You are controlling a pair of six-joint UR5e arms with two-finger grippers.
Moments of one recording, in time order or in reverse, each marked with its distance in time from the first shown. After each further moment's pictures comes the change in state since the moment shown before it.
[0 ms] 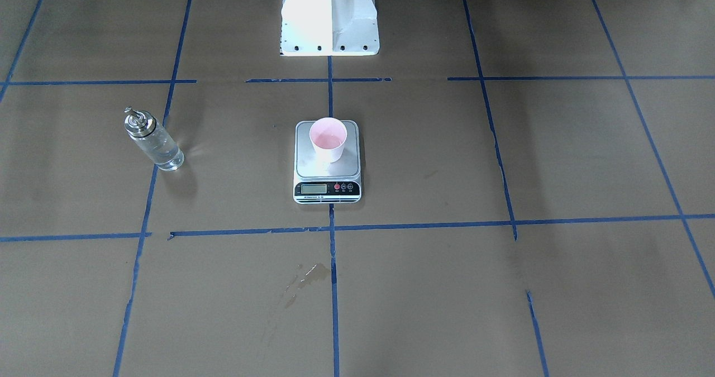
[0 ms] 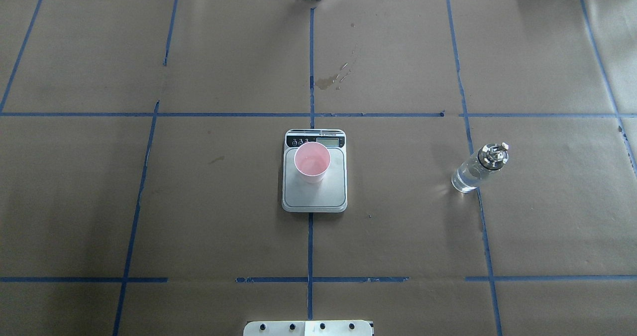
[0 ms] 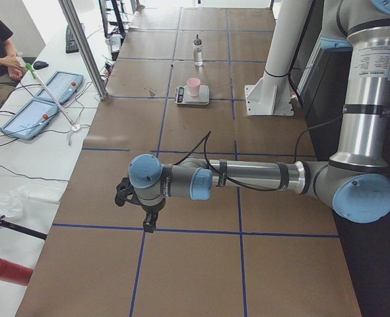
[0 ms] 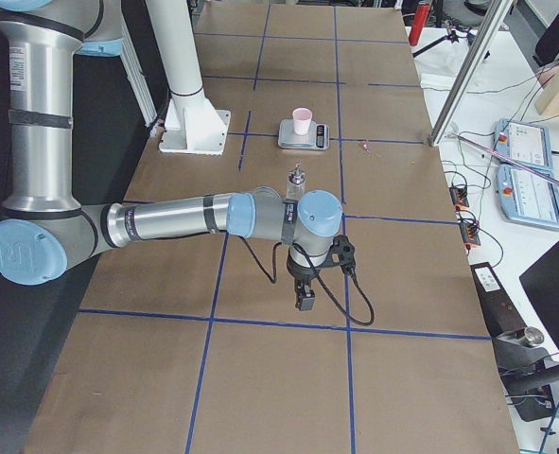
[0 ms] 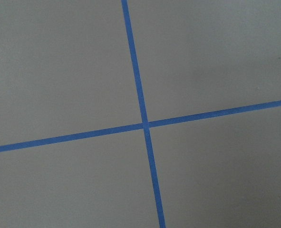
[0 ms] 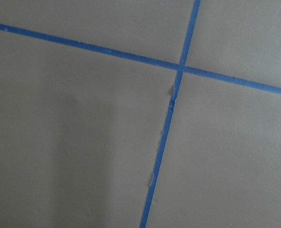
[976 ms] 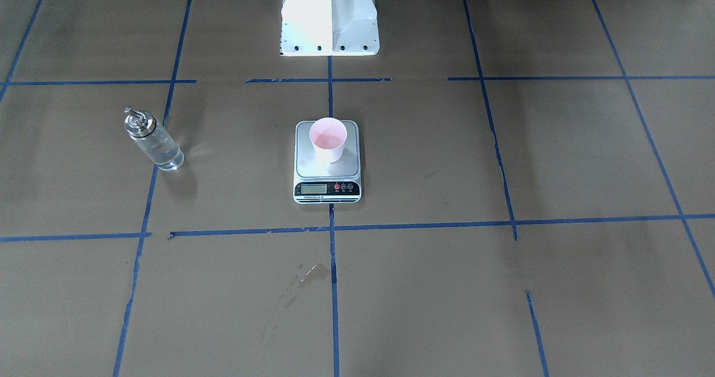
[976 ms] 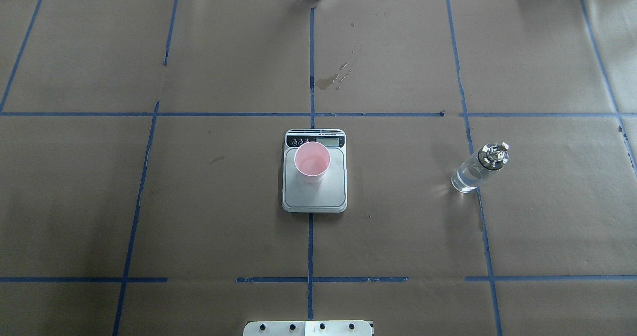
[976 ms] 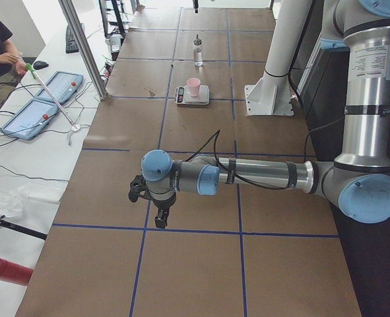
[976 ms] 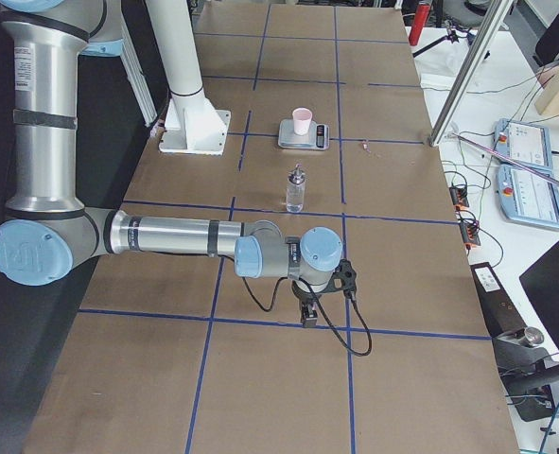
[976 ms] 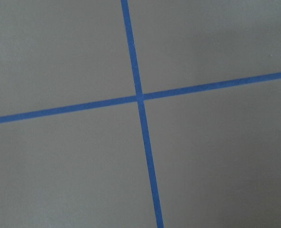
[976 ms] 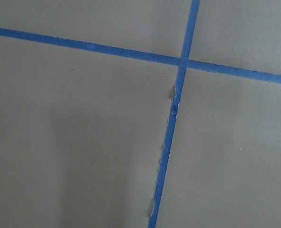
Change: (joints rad) left arm 0.071 0.061 -0.080 0.005 0.032 -0.038; right arm -0.071 -0.001 -0.210 0.380 0.047 0.194
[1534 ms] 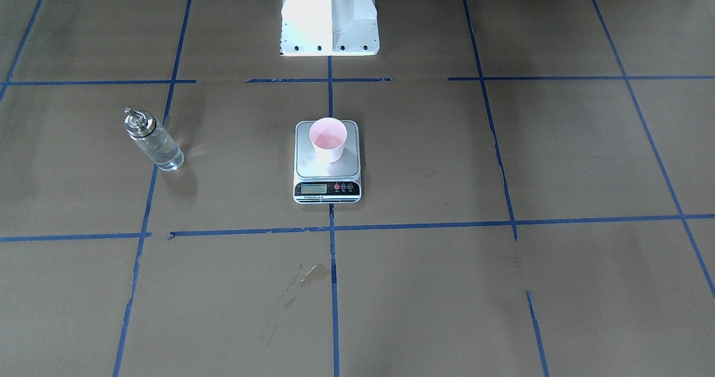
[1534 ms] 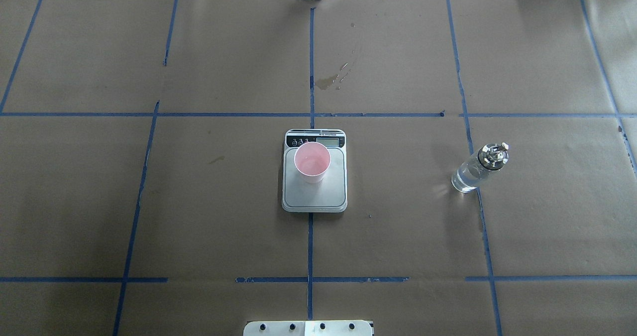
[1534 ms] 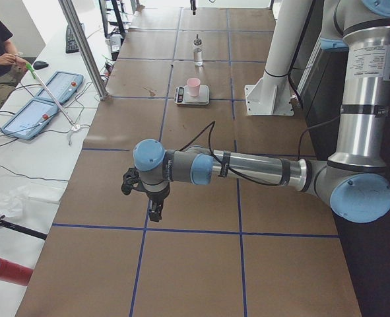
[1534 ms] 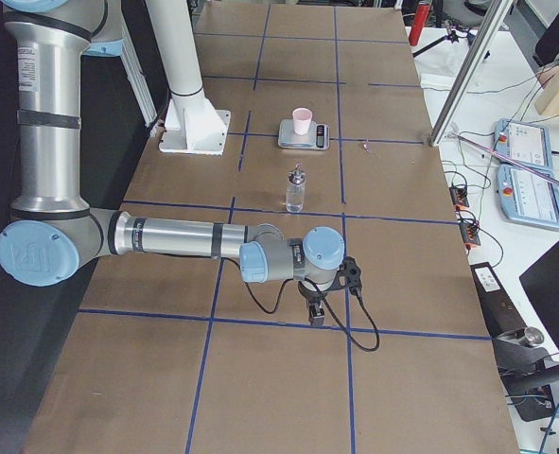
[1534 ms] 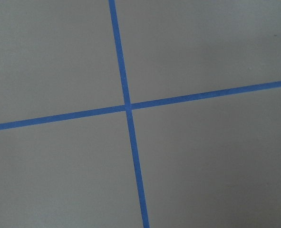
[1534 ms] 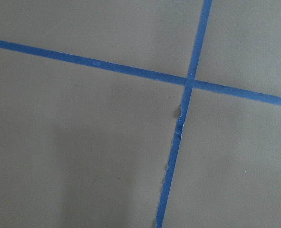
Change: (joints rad) left arm -0.019 -0.049 0.003 0.077 0.006 0.006; right arm -0.013 0.023 -0.019 0.055 -0.004 0.022
